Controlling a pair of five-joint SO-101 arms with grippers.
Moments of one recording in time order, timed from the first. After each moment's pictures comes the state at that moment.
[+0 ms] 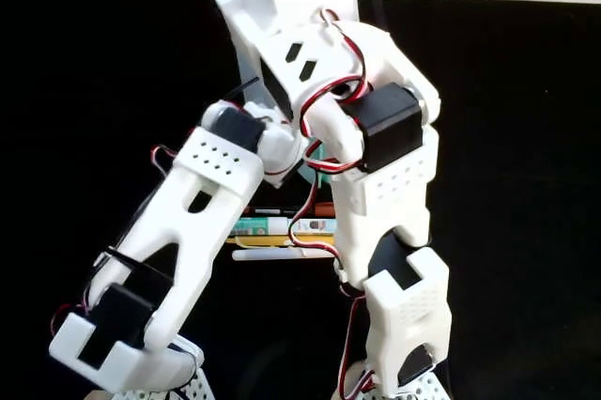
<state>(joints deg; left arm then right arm) 20.3 -5.4 10.9 65.8 -16.3 -33.7 21.4 -87.6 76.1 8.7</state>
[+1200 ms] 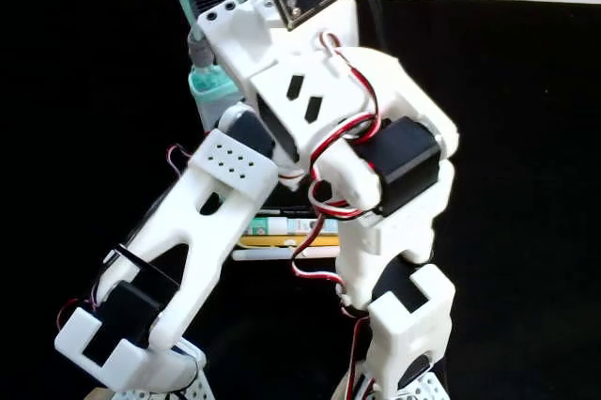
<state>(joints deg) 23.9 -4.6 9.9 64.9 -14.0 -37.5 15.6 -87.6 77.5 9.9</state>
